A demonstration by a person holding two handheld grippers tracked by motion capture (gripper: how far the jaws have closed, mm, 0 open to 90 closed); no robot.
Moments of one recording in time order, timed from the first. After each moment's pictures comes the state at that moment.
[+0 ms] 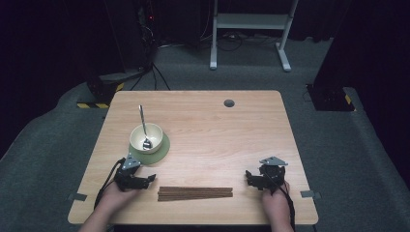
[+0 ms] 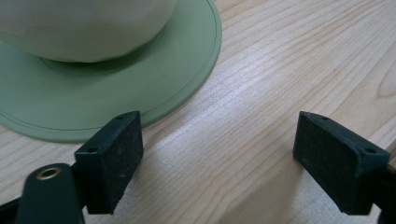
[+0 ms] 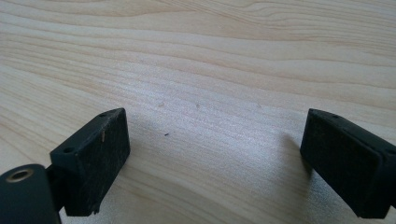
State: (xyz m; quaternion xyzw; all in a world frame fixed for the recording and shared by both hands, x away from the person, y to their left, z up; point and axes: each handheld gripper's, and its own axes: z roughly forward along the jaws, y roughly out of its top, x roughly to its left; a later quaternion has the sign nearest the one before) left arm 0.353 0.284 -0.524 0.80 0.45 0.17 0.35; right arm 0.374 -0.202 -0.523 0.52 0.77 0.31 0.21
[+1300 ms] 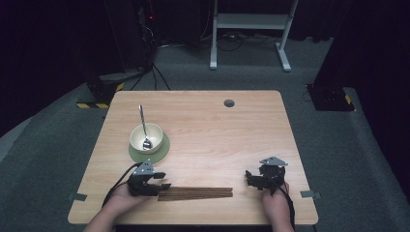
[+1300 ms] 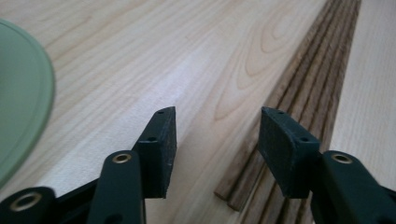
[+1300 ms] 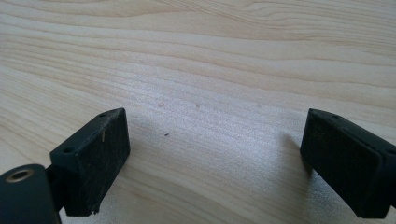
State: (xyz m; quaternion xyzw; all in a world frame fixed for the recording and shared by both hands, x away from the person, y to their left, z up) left arm 0.339 0.239 -0.514 0.86 0.30 0.07 0.40; right arm 0.373 -0.201 -0.522 0.52 0.77 0.31 0.20
